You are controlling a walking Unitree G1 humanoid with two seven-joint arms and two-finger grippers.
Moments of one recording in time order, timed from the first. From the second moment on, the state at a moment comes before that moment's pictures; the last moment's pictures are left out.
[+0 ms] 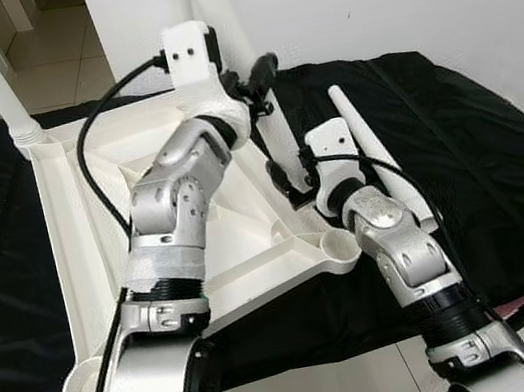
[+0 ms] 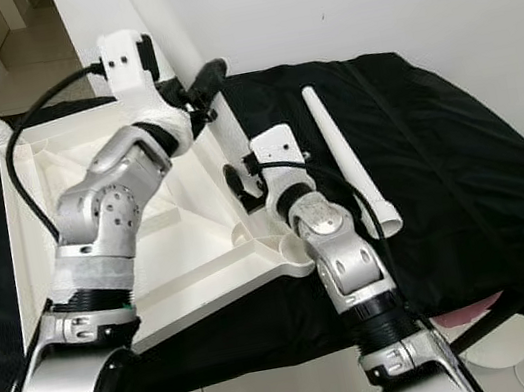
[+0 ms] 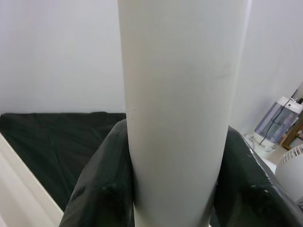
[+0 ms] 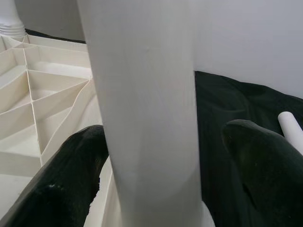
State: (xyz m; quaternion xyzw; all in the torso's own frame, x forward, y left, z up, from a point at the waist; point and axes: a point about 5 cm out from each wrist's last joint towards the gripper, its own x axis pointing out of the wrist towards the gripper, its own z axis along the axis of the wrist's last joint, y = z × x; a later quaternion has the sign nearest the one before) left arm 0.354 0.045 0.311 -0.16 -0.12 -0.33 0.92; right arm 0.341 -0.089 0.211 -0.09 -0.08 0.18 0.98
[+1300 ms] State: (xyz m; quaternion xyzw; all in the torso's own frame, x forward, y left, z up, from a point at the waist) left arm 0.338 0.022 0.314 -0.14 -0.15 -0.34 0.92; right arm 0.359 -0.085 0.217 -0.14 -0.05 0.18 0.97
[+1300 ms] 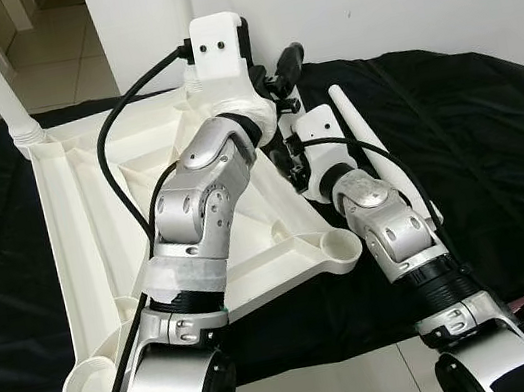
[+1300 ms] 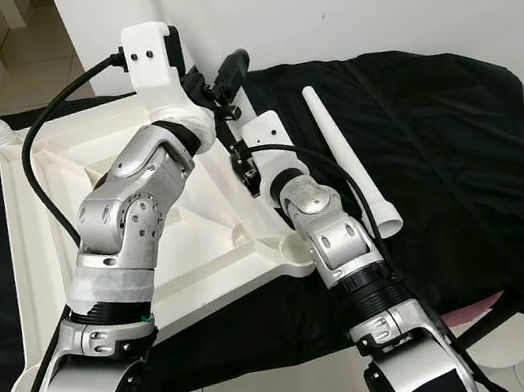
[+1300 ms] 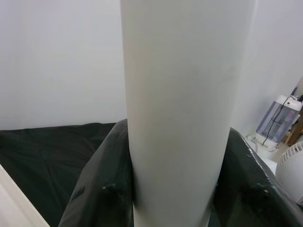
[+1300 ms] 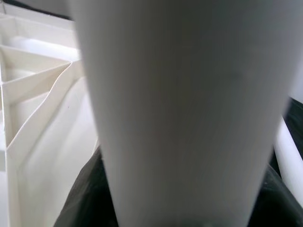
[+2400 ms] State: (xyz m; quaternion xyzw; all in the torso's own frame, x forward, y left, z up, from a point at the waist) left arm 0.335 0.017 0.314 -0.15 -0.13 -0.35 0.91; right arm 0.362 -0.086 0.211 -0.13 -0.04 0.16 0.98
